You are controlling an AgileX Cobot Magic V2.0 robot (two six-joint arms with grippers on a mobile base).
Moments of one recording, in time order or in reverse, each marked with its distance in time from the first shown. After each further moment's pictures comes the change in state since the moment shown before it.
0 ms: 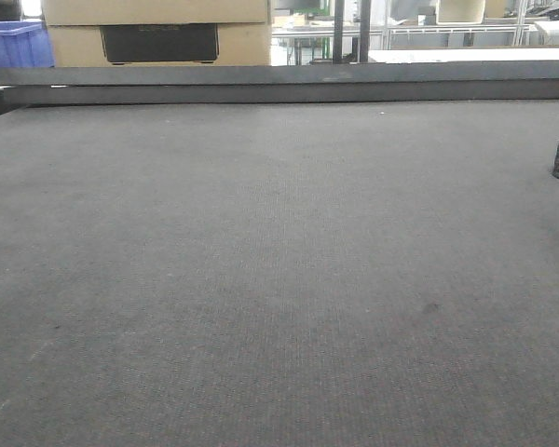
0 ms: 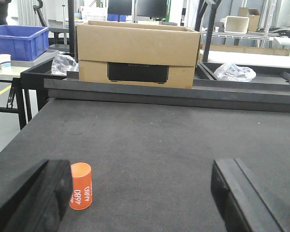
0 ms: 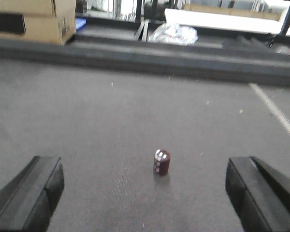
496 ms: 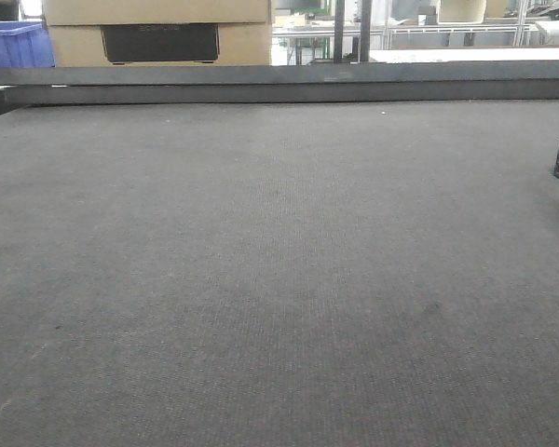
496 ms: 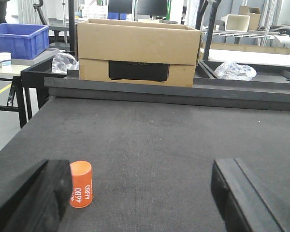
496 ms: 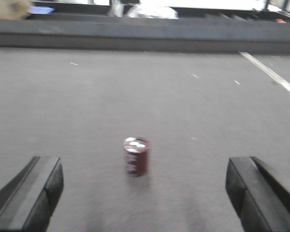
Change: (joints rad) left arm 0.000 0.000 0.000 0.000 0.006 0.000; right arm -0.130 0.704 0.069 0.043 -0.779 0.000
